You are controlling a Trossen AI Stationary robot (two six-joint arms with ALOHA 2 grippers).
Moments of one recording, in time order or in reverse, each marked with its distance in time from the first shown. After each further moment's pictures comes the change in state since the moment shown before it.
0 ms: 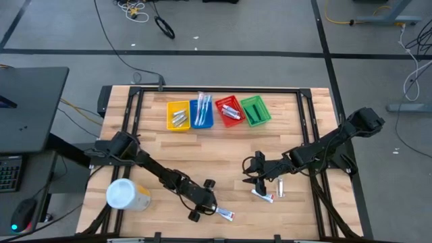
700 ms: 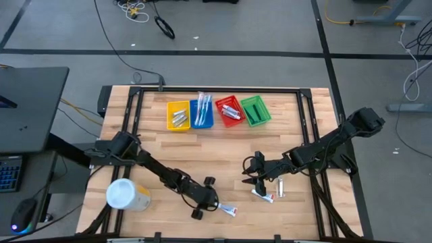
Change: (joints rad) left arm 0.015 0.001 -0.002 0.025 -0.047 -0.062; right arm 0.001 0.000 0.000 0.022 -0.006 0.000
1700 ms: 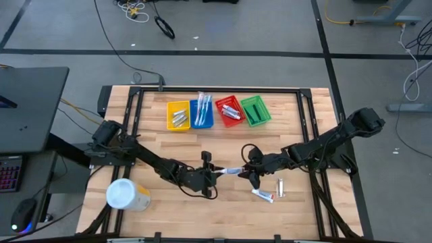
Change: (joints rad) left arm 0.058 -0.209 0.000 -0.125 -0.603 0.398; right arm -0.071 0.000 0.000 0.057 -0.027 0.275
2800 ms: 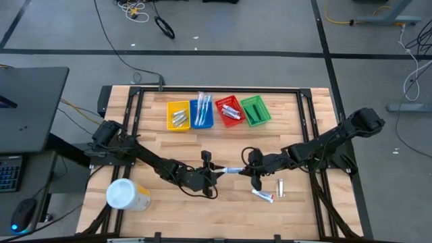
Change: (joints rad) left arm -0.002 0.000 0.000 0.025 -0.013 -0.003; right arm -0.002 0.000 0.000 0.002 0.000 -0.183
